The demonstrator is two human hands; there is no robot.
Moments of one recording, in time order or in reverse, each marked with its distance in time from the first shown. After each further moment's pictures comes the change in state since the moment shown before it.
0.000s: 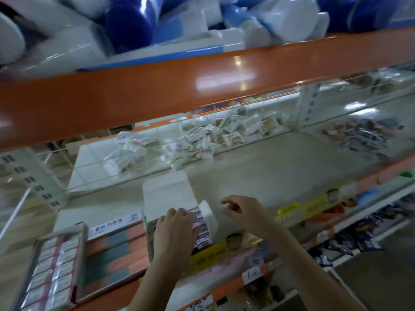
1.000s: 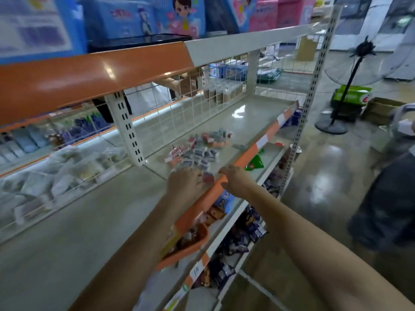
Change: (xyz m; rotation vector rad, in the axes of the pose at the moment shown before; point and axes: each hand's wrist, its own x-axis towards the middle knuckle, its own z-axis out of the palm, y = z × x) left_hand 0.255 0.495 0.027 -0.148 0.097 0.619; right_hand -0.063 0.339 -0.357 -0.493 0.190 0.485
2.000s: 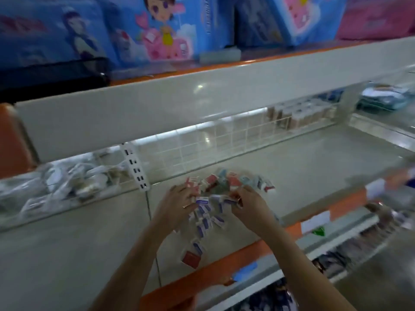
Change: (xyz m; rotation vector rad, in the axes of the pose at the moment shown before) left_hand 0.131 -0.035 0.046 -0.238 0.151 -0.349; right_hand 0.200 0.090 -0.014 0.328 0.058 -0.366
